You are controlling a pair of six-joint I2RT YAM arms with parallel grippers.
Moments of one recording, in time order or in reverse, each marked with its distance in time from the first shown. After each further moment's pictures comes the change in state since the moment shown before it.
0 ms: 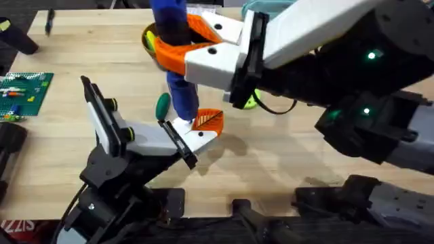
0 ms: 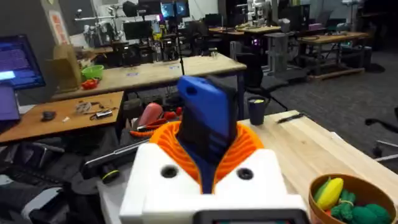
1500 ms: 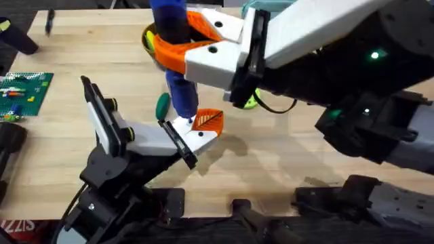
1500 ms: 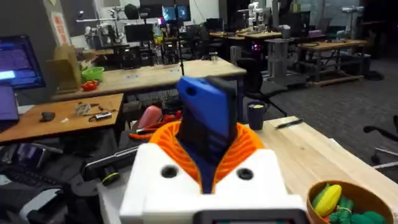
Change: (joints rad) left arm 0.000 0.000 0.000 0.000 0.000 0.000; right arm 0.000 0.001 0.001 0.017 -0.005 -0.007
